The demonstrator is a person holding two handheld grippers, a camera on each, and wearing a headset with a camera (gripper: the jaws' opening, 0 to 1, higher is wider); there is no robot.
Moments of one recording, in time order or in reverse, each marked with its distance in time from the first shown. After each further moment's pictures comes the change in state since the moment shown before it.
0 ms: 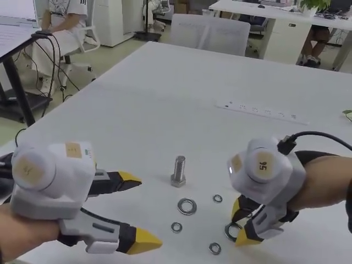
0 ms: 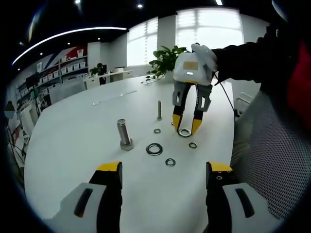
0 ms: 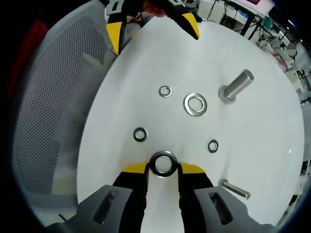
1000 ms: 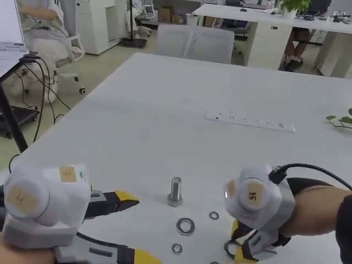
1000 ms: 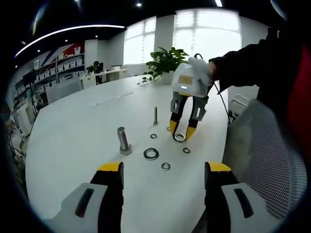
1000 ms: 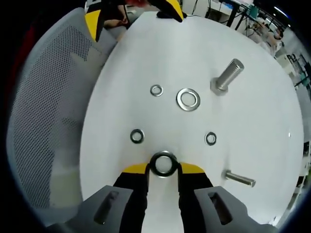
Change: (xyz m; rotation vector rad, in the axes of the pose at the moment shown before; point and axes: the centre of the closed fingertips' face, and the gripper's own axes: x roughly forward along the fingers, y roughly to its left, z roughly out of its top) left arm -0.019 0.000 0.020 -0.020 0.017 -0.047; right arm -0.002 -0.002 -0.003 0.129 0.008 -0.042
